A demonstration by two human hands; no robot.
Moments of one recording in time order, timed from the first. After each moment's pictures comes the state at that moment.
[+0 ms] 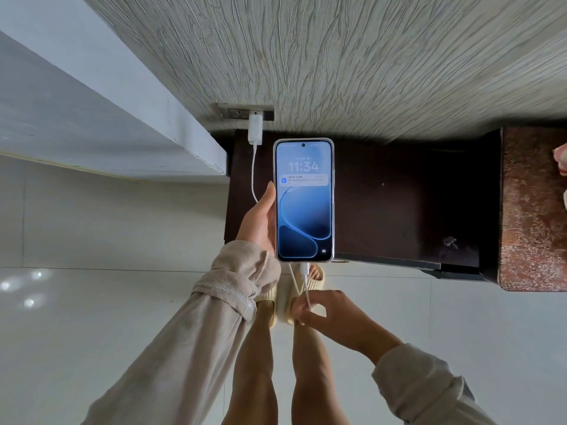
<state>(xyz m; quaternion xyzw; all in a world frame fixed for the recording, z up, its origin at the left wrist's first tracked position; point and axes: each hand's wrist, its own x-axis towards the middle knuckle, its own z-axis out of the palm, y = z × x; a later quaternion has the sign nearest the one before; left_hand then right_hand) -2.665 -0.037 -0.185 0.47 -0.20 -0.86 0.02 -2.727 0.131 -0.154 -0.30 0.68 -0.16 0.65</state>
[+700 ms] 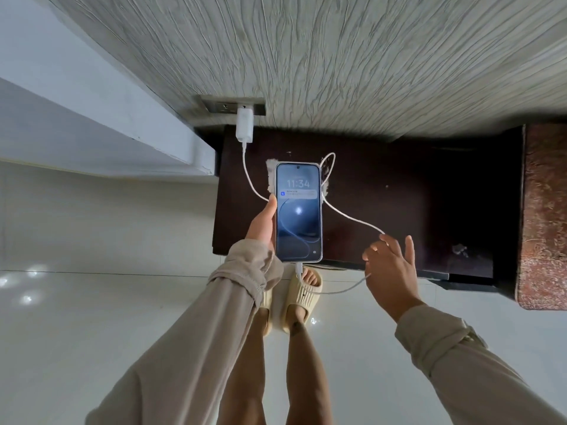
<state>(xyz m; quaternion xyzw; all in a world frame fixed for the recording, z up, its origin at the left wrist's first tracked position) -2.699 -0.031 -0.250 0.60 -0.18 -0.78 -0.04 -2.820 0.151 -0.248 -0.41 0.86 0.11 0.29</state>
